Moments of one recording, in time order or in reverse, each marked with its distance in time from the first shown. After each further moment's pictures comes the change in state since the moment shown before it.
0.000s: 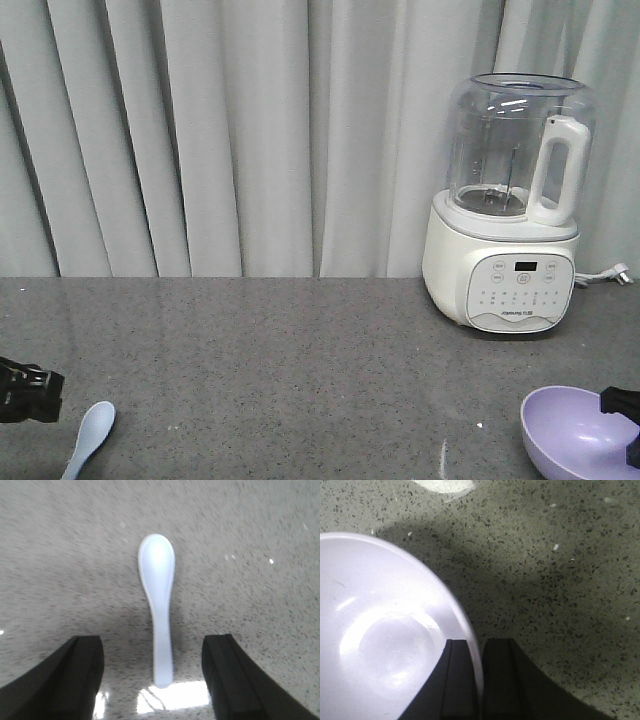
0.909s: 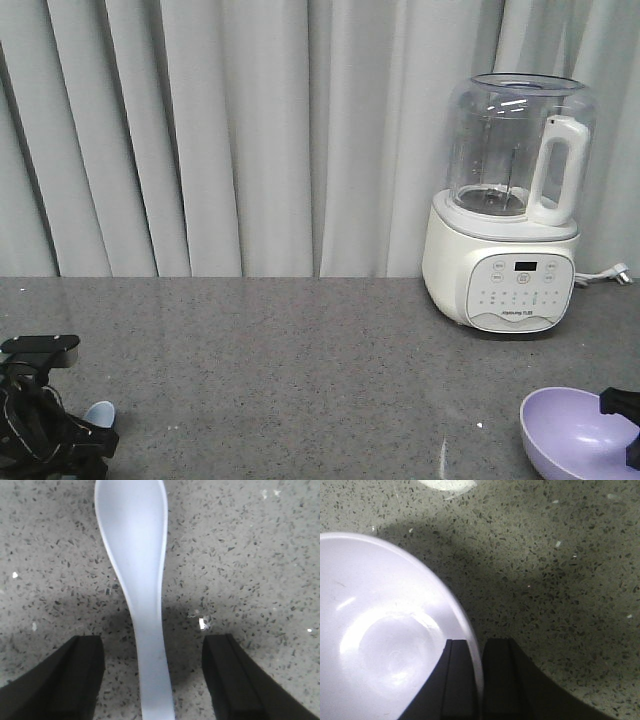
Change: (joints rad) left arm -0.040 0.269 -0.004 0.005 -0.030 0.022; right arm 0.000 0.000 0.000 0.003 0.008 -0.005
